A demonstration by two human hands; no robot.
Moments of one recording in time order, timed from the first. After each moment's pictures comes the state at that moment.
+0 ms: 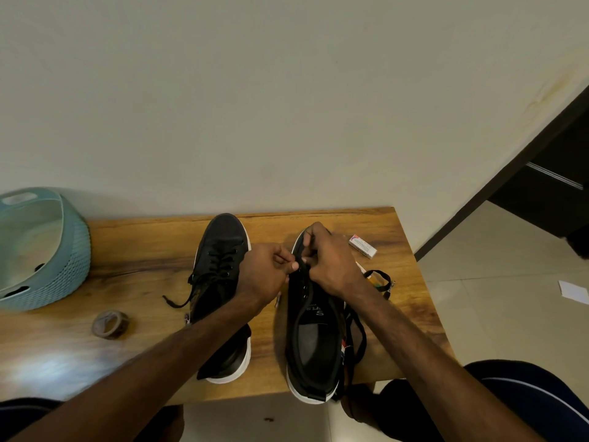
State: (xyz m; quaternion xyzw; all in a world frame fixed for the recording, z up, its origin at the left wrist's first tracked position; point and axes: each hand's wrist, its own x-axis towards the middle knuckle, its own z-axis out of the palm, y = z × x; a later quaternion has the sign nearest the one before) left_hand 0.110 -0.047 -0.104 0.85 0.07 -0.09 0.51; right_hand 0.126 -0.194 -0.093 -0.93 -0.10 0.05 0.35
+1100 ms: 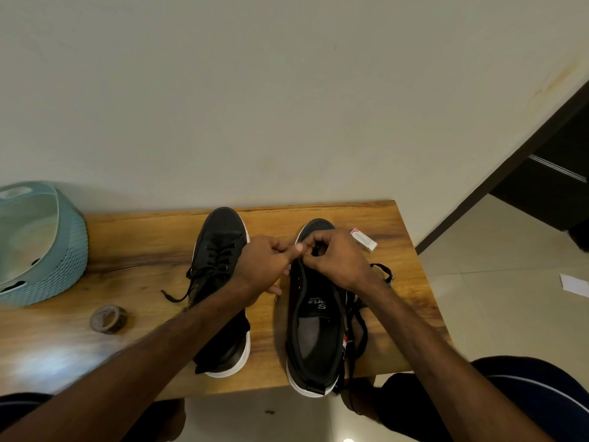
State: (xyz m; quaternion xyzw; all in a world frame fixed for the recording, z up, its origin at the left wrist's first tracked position) left_hand 0.112 -0.046 -0.088 0.81 0.10 -0.18 0.55; right_hand 0.129 -0.214 -0.107 -0.90 -0.09 0.08 0.43
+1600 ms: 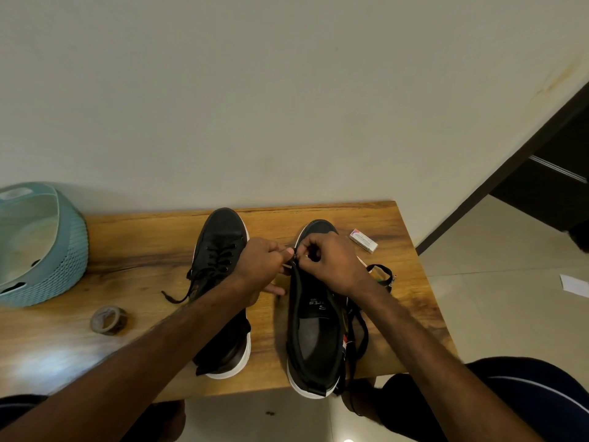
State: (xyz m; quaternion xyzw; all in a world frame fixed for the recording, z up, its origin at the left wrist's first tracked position) left_hand 0.114 -0.044 -0.082 0.76 0.14 -0.22 0.59; right_hand 0.128 -0.207 -0.110 -0.92 -0.12 0.07 0.37
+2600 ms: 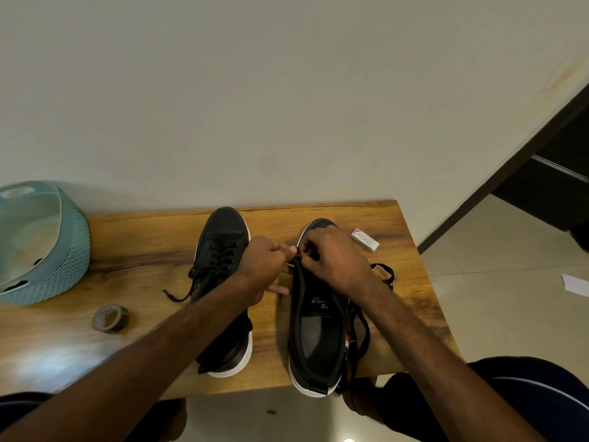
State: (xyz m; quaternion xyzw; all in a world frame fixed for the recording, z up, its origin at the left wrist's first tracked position) left_hand 0.112 -0.048 -0.080 0.76 0.15 -0.22 0.59; right_hand 0.131 -0.203 -0.101 -0.95 -0.19 0.02 0.25
